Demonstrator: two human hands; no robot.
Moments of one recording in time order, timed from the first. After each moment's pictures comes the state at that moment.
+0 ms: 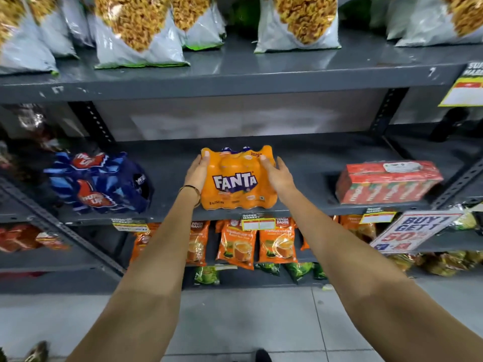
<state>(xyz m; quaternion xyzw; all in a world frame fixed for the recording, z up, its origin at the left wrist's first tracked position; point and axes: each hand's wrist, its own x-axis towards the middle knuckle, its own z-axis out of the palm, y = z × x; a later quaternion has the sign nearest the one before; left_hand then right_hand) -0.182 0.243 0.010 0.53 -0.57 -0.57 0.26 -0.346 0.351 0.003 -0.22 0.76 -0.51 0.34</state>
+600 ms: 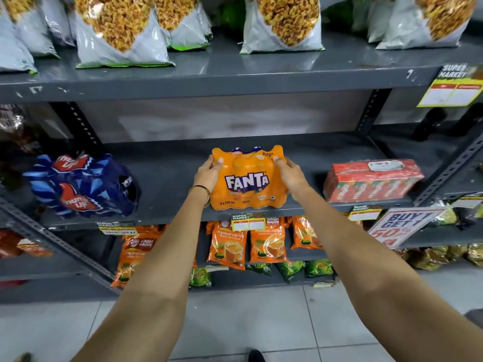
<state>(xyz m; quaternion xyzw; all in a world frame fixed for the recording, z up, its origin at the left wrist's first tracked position) -0.222 0.267 0.005 0.50 -0.62 -0.55 0.24 -0.391 0.379 0.004 -0.20 0.77 -0.51 0.33</state>
